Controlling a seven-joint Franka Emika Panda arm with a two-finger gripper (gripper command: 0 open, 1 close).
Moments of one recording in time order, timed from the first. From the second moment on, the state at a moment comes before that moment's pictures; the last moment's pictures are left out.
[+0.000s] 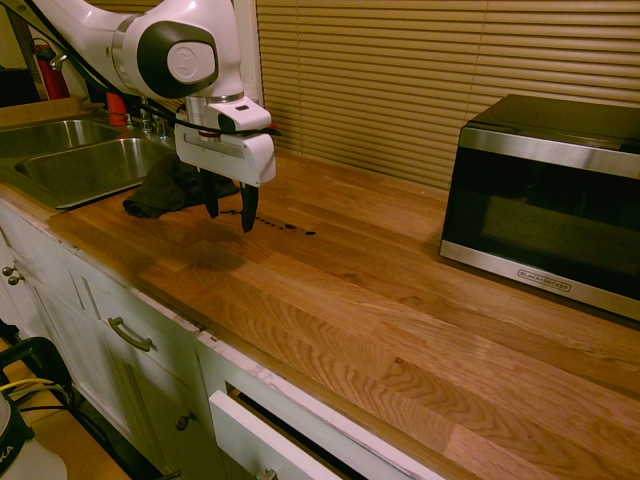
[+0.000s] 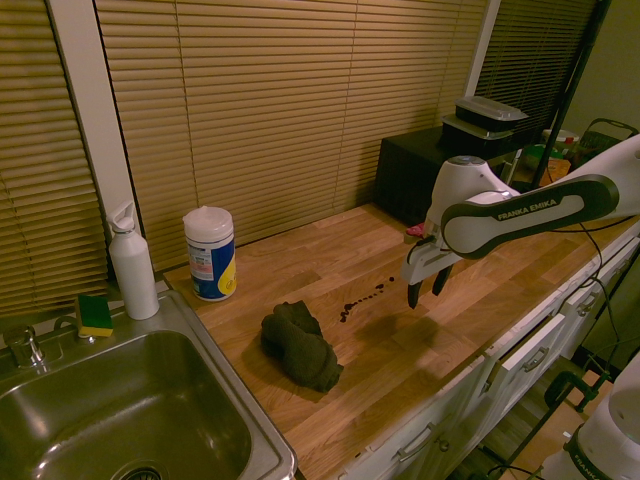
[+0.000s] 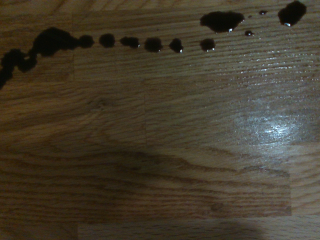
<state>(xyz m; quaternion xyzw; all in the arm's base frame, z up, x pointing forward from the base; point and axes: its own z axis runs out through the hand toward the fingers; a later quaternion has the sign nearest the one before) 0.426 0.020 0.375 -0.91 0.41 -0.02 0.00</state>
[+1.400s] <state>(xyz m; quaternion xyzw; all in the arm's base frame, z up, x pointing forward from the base) 0.508 0.261 0.446 -0.93 0.34 -0.07 0.09</state>
